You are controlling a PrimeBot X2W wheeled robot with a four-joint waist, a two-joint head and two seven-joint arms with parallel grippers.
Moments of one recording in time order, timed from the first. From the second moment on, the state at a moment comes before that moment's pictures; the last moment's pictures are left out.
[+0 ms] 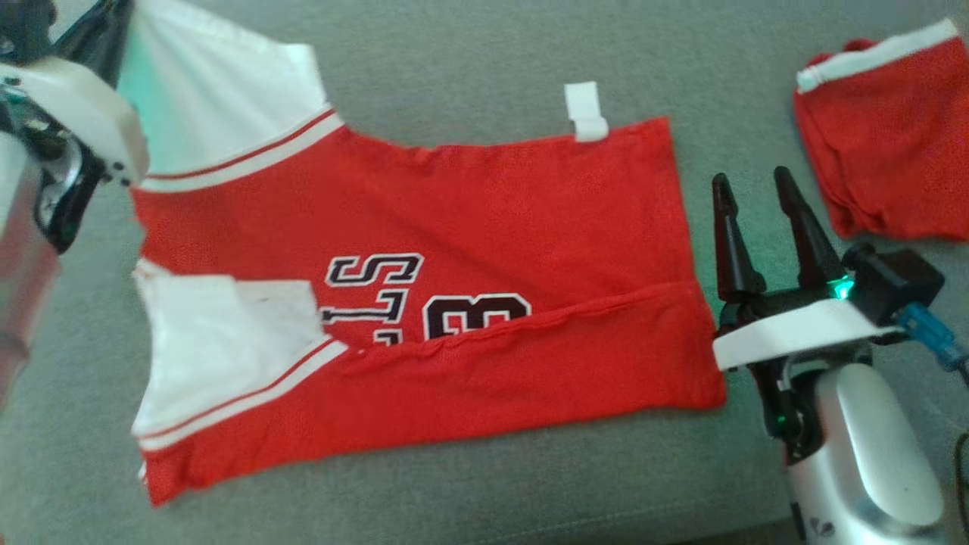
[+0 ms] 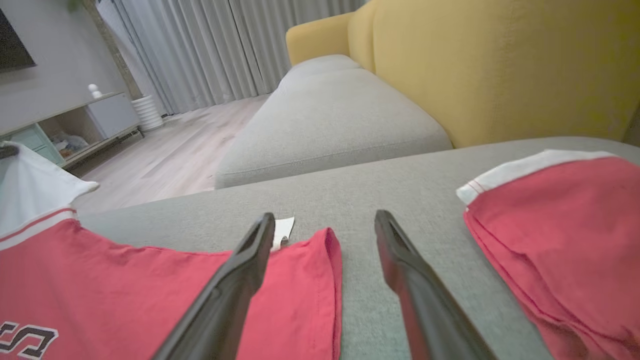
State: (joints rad) left arm -1.08 0.54 -0.80 0.82 -0.68 -0.12 0.02; right arm -0.26 -0.05 0.10 0.19 0.24 0.12 -0.13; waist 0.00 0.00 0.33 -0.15
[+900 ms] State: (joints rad) left arm -0.87 0.59 -0.88 0.29 -0.66 -0.01 0.09; right arm -0.69 -0.15 -0.02 0.73 0.07 0.12 0.34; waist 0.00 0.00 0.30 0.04
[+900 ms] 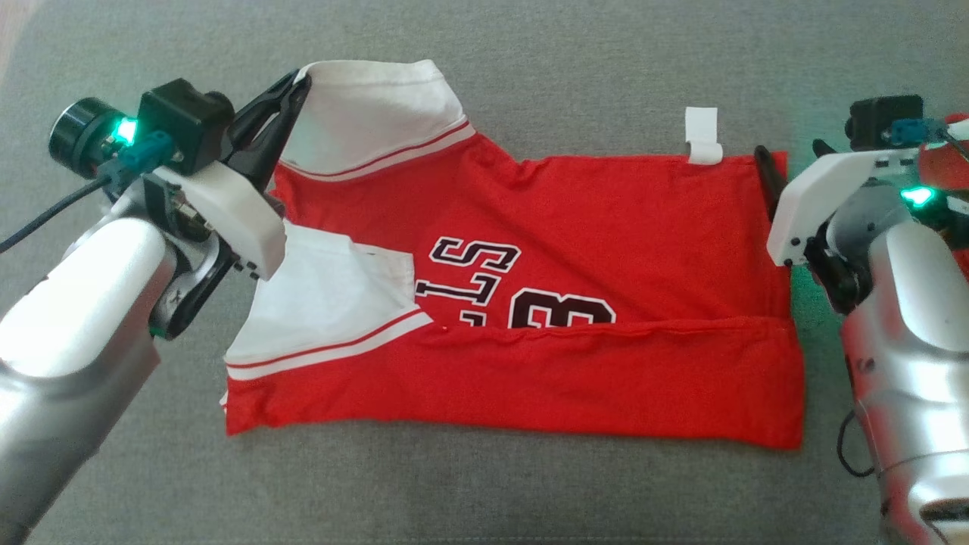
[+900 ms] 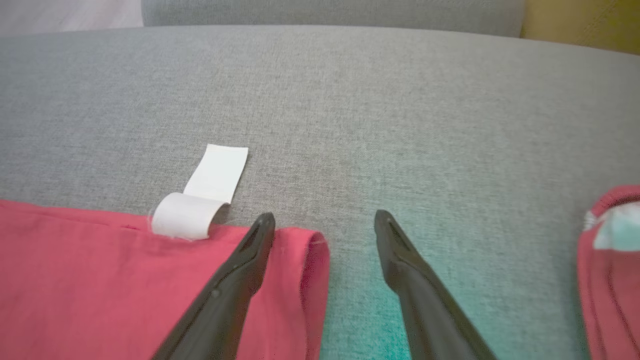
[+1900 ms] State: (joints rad) left arm -1.06 0.57 -0.83 0.52 -0.64 0.01 -0.02; right arm -0.99 -0.27 0.35 0.81 0.42 0.12 0.15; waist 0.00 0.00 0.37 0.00
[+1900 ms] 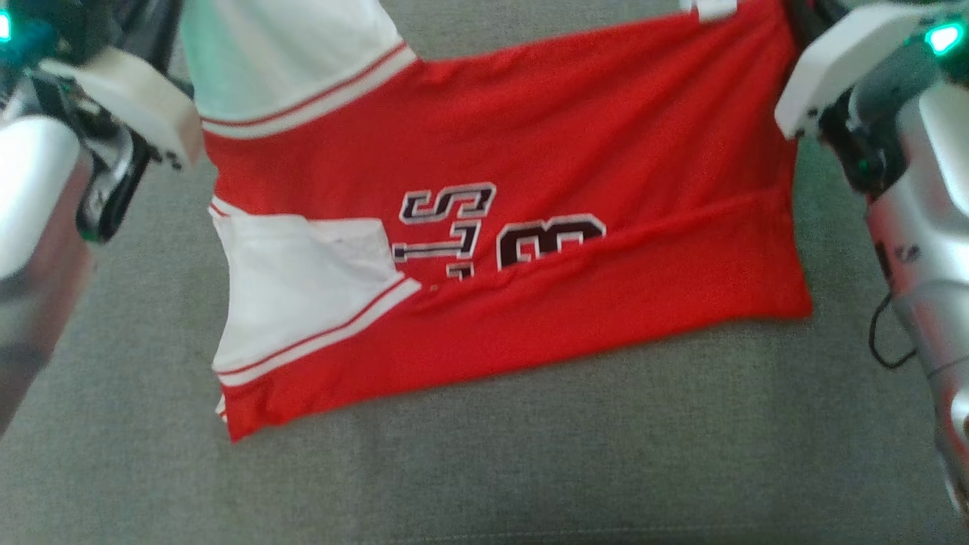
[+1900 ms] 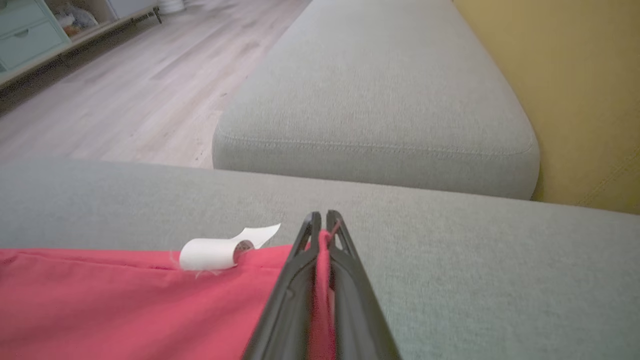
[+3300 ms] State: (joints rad) left arm -0.81 0.65 -1.04 0.40 -0.79 -0.13 0.05; right arm -0.78 -0.51 0.72 0.73 0.93 0.12 0.24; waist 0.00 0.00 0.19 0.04
